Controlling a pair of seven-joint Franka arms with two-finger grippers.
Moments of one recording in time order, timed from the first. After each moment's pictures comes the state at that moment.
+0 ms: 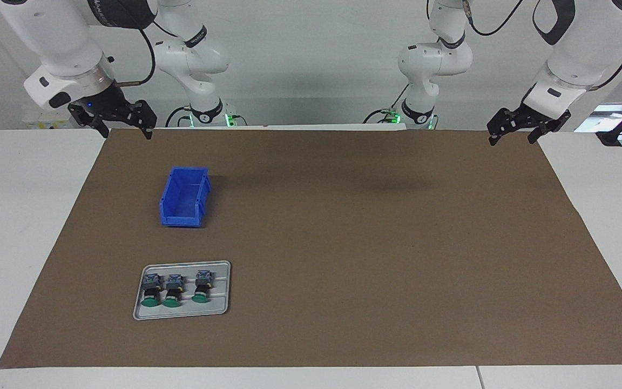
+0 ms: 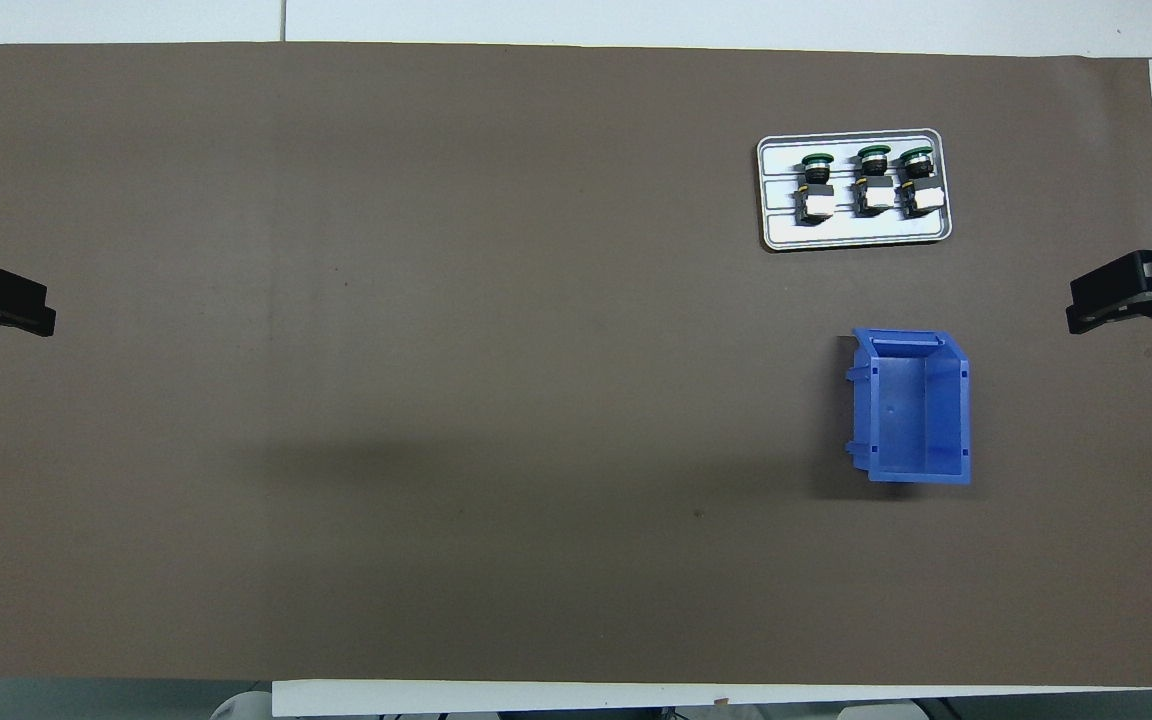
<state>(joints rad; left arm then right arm) -0.06 -0.07 -0.04 -1.65 0.03 1.48 -0.01 -0.04 -0.01 0.03 -1.55 -0.05 1.37 0.02</state>
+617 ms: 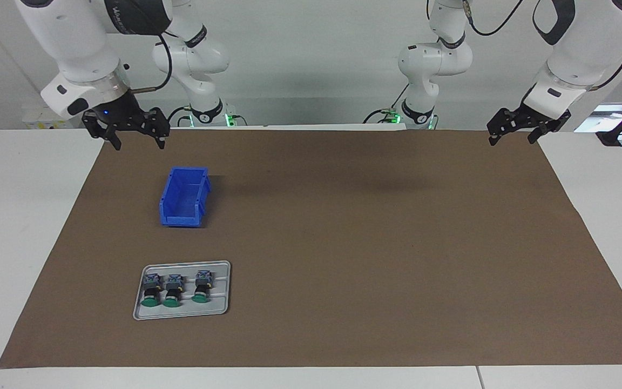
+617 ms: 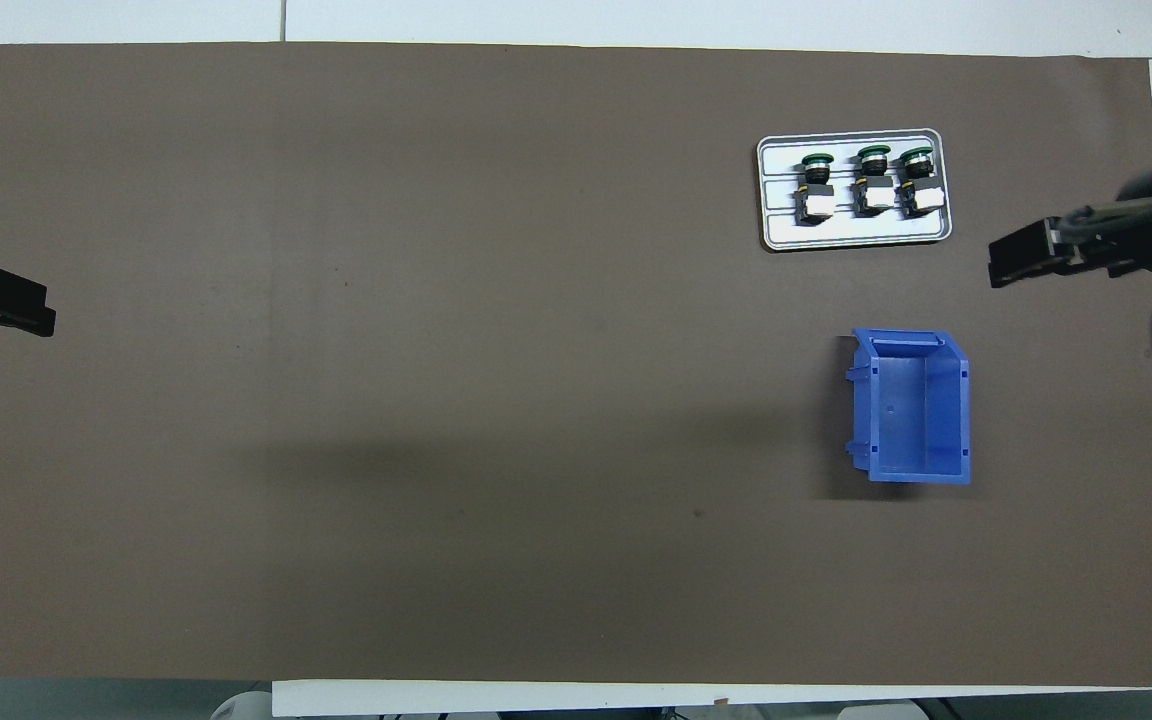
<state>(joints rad) -0.06 -0.07 -0.04 -1.65 0.03 1.48 -0.01 0.03 0.04 0.05 -1.59 -0.03 1.60 0.00</state>
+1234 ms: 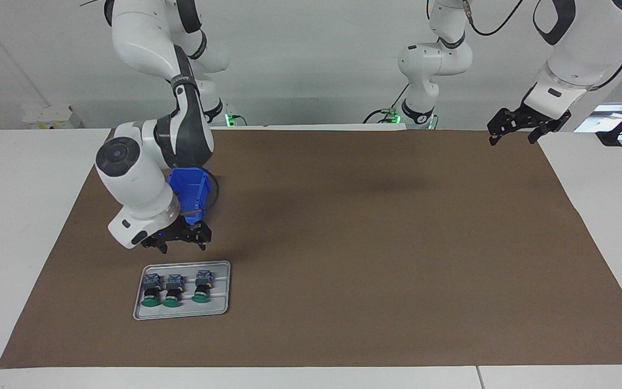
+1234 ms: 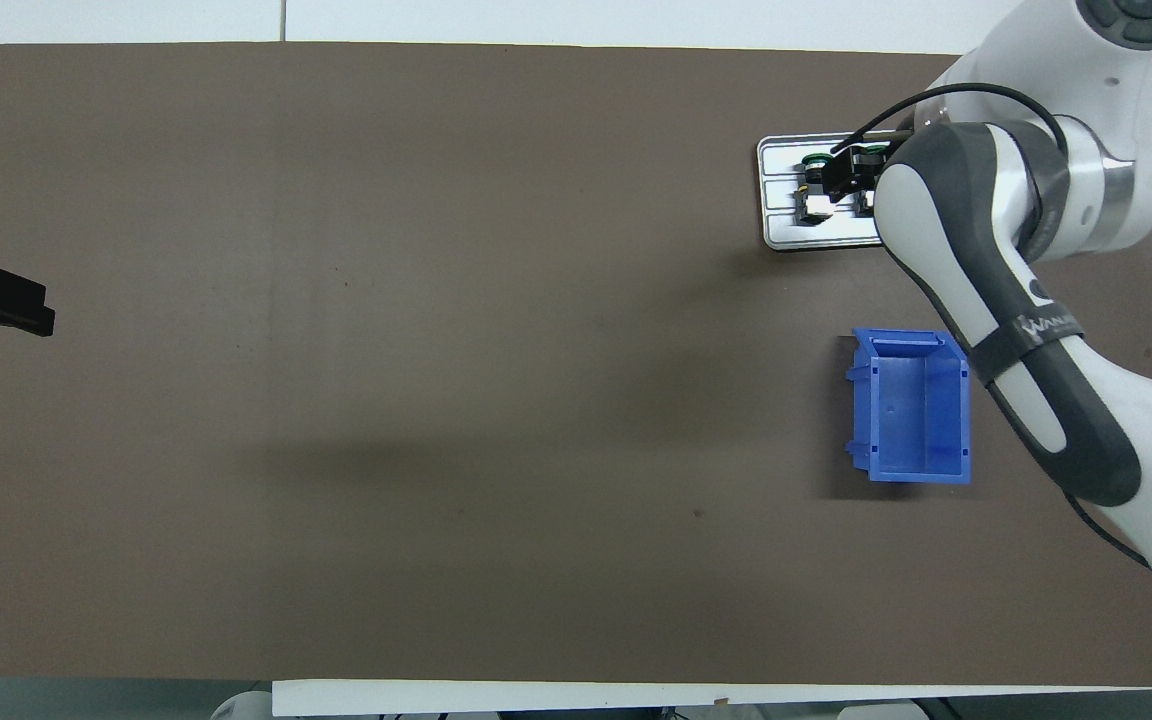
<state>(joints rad) -0.06 -0.07 -0.04 -1.65 0.03 1.48 -0.01 0.07 0.48 0.05 -1.50 0.00 2.01 0.07</state>
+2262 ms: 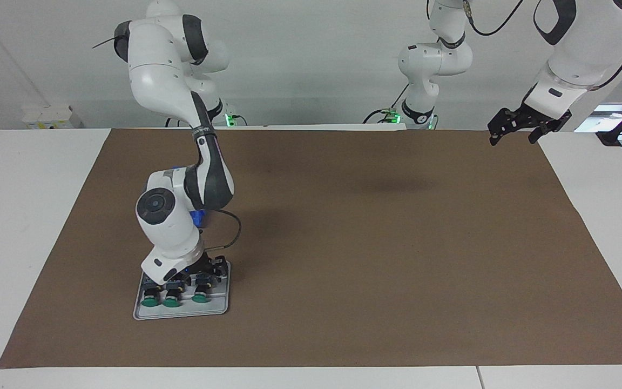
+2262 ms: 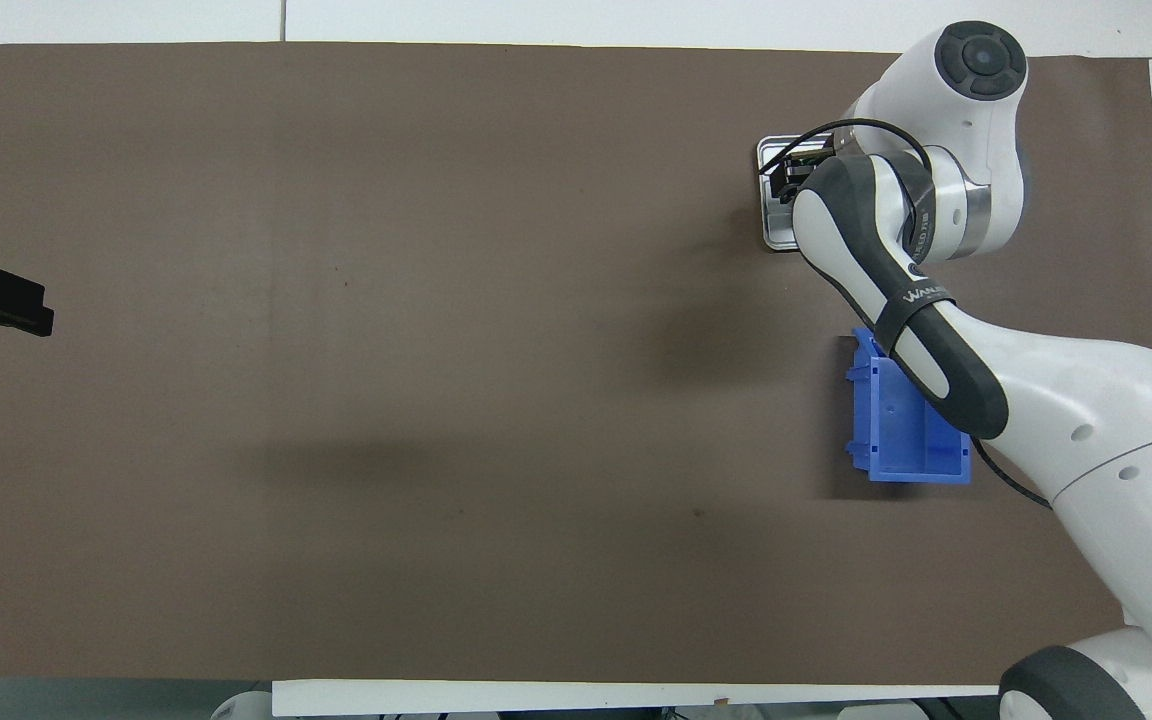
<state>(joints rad) -0.06 -0.07 -0.03 -1.65 0.03 1.48 -0.01 0.10 0.63 0.04 -1.49 -0.02 2.17 0.06</state>
